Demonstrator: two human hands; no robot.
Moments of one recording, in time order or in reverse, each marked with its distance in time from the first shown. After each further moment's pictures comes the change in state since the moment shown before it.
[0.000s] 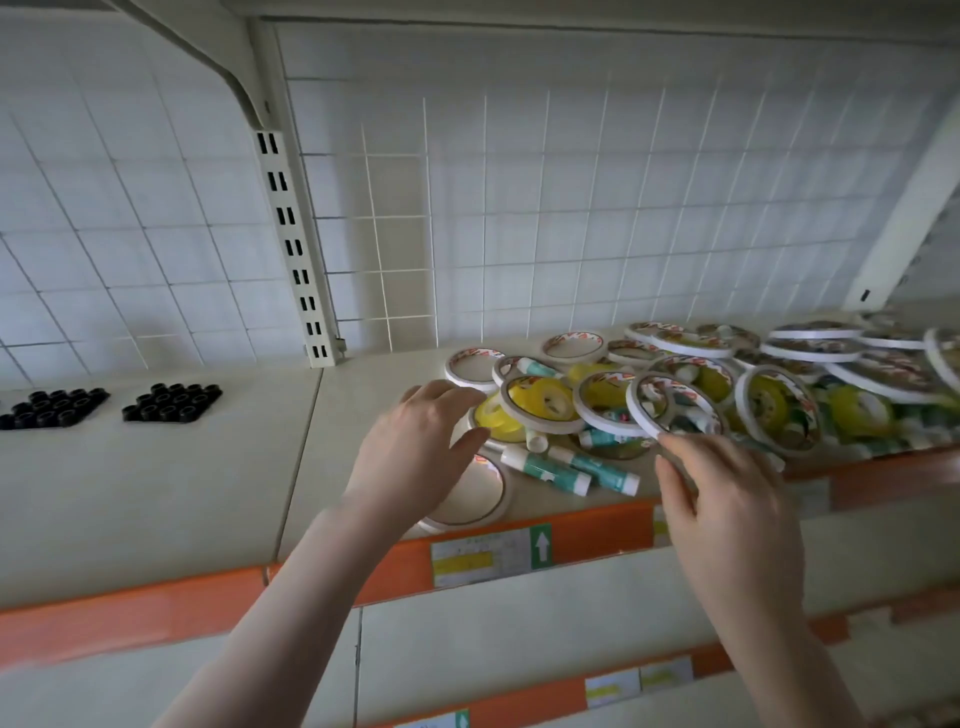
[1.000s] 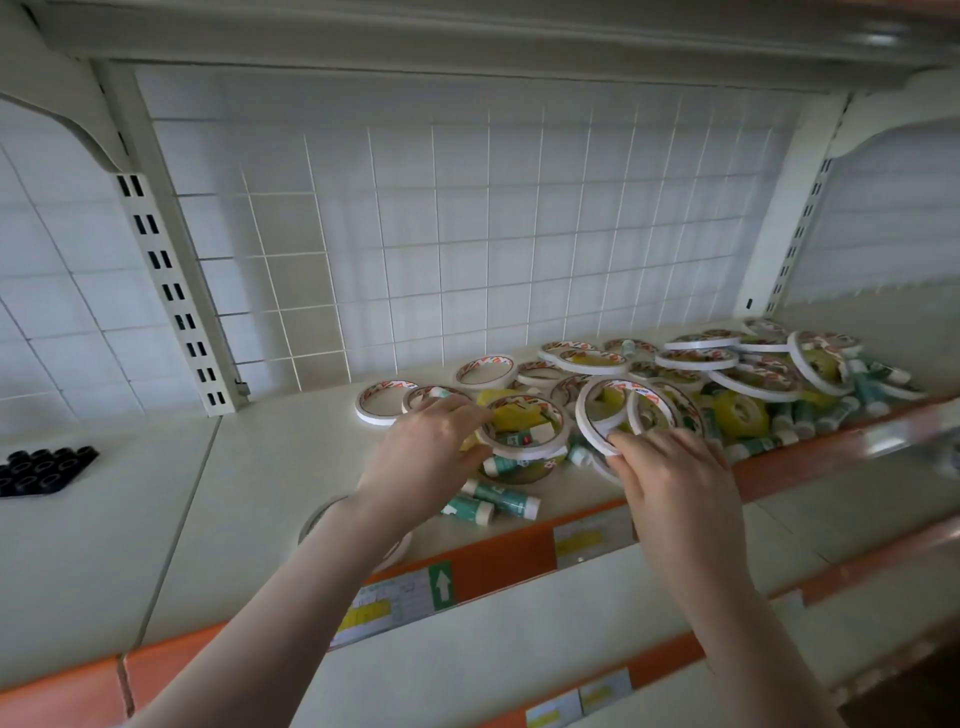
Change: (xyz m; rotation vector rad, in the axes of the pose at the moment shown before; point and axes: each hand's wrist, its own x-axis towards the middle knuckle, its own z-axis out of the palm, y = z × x) left_hand 0.048 0.054 0.047 -0.005 -0.069 0.288; right_hand 0.022 0.056 -0.010 -0.150 -0.024 -0.089
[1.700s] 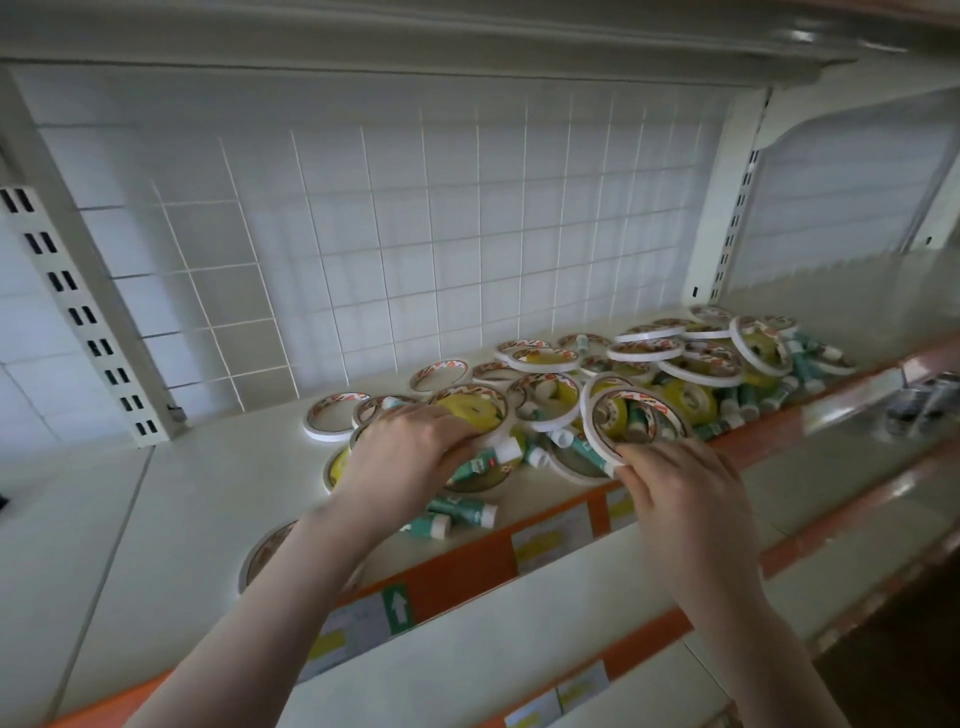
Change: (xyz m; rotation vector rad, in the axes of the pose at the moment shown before) left_hand 0.018 0.009 0.008 0.127 0.022 0.212; right_hand -0.018 0.029 -0.015 -0.053 -0.017 0.113
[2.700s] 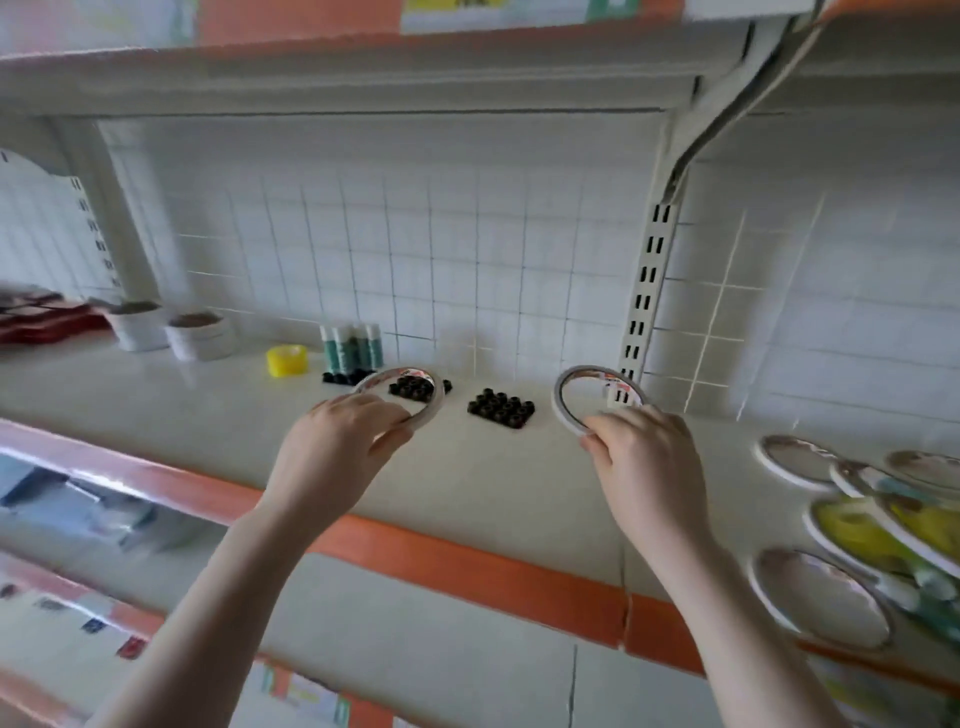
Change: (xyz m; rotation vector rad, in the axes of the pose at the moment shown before) left_hand -0.335 -0.167 -0.214 0.389 0.242 -0.786; right_hand 0.034 -0.390 0.045 0.589 -0.103 -0.493
